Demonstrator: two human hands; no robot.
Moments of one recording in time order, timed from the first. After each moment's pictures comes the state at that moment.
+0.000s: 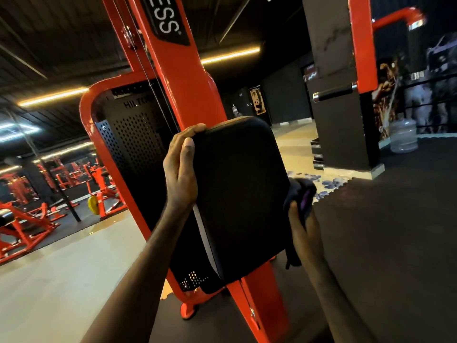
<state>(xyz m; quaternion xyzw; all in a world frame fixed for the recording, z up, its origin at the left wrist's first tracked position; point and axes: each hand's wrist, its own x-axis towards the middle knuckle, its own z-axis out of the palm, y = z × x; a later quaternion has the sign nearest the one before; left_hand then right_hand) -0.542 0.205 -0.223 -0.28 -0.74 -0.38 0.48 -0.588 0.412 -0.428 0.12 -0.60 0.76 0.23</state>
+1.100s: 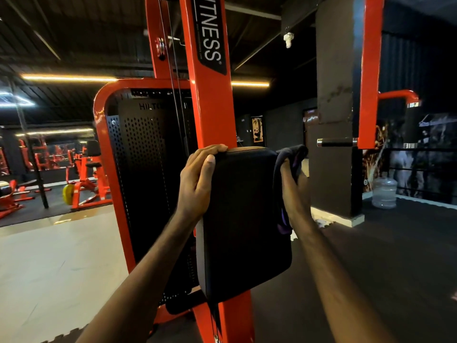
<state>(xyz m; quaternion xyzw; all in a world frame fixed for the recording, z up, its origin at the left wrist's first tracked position) -0.539 0.209 -0.222 -0.27 -0.72 -0.38 0.51 -0.606 0.420 -0.258 0.13 -0.62 0.74 0.22</state>
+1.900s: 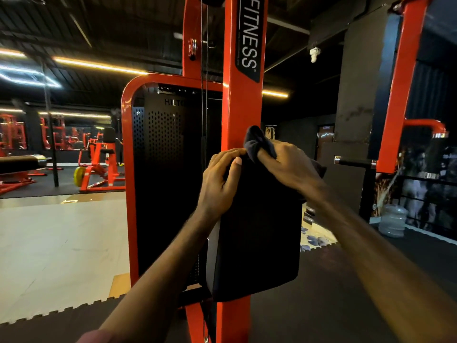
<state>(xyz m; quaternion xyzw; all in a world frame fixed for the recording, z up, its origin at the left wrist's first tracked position) -0.533 0.211 -0.223 -0.22 -0.72 -0.35 0.56 -0.581 0.404 -0.156 0.37 -0.82 0.27 0.35</state>
